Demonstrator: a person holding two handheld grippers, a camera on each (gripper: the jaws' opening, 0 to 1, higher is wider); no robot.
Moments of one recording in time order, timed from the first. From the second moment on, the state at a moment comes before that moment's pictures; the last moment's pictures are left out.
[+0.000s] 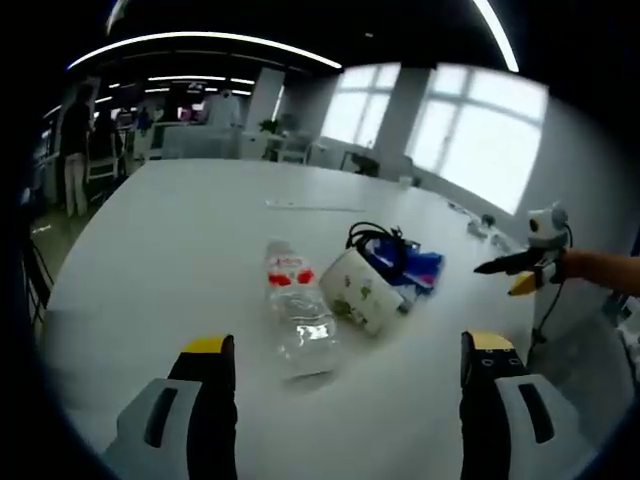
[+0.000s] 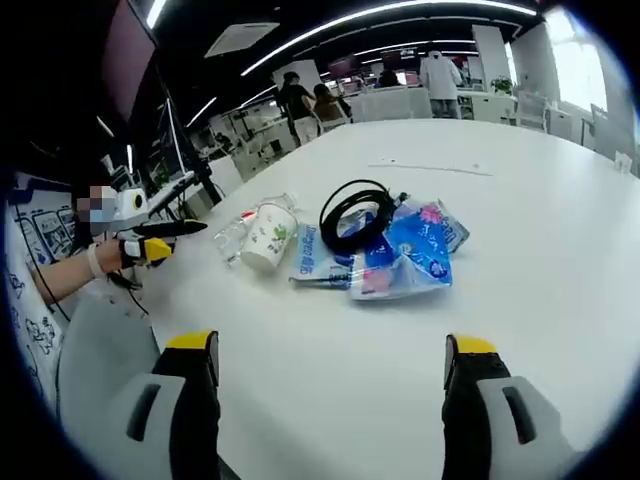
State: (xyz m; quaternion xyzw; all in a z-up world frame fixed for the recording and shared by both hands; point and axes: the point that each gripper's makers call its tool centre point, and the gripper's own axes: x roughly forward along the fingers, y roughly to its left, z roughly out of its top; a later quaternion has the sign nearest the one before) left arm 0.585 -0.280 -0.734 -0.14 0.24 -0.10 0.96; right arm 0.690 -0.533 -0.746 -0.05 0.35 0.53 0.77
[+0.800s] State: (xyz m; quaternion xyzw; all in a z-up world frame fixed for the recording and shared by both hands) left arm 0.592 -0.274 -0.738 -0.13 0.23 -0.09 0.96; right arm 0.696 -0.507 -0.727 -0.02 0.35 0.54 0.77
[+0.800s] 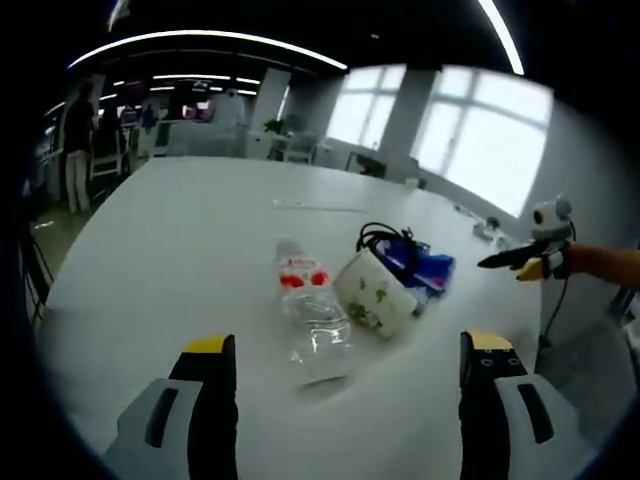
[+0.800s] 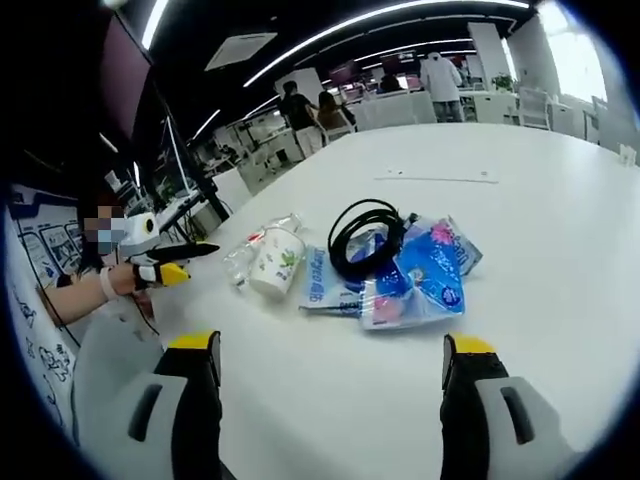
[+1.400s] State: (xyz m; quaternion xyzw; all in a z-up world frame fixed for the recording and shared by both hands) left arm 0.594 -0.274 -0.737 -0.12 0.24 -0.09 0.96; right arm 0.697 -0.455 -0.704 0.02 0.34 0.58 0.74
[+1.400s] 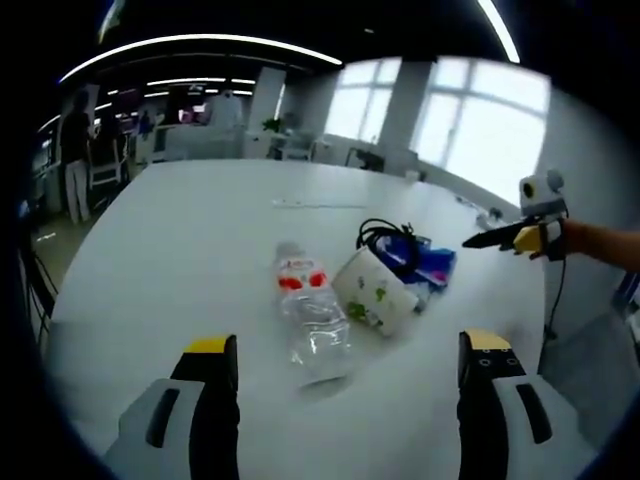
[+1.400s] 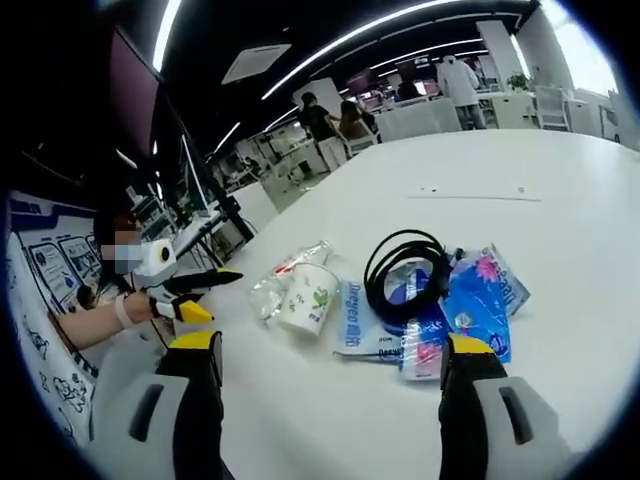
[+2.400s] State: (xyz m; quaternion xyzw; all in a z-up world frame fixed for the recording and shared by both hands) left arm 0.612 -0.264 -0.752 -0.13 0.27 -0.06 0.95; right arm 0.709 -0.347 -0.698 0.04 0.41 0.63 0.66
